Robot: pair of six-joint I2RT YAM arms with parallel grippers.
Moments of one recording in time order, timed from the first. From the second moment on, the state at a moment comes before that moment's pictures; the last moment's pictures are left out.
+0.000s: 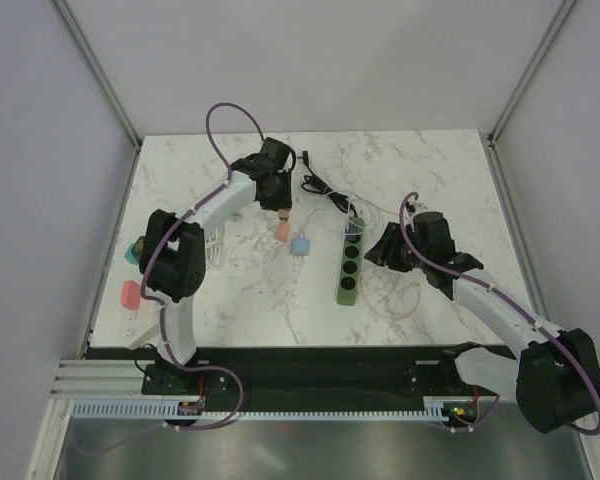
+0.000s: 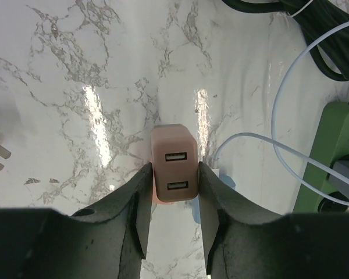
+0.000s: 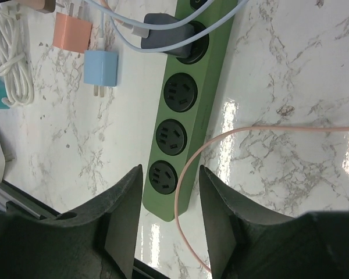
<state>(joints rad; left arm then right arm) -0.48 1.99 1.65 -0.66 -0.08 -0.41 0.34 1.13 0.63 -0.18 -0.25 0.60</state>
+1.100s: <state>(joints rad) -0.76 1.83 1.43 -0.49 0.20 -0.41 0.34 1.16 0.62 -0.23 -0.22 0.55</state>
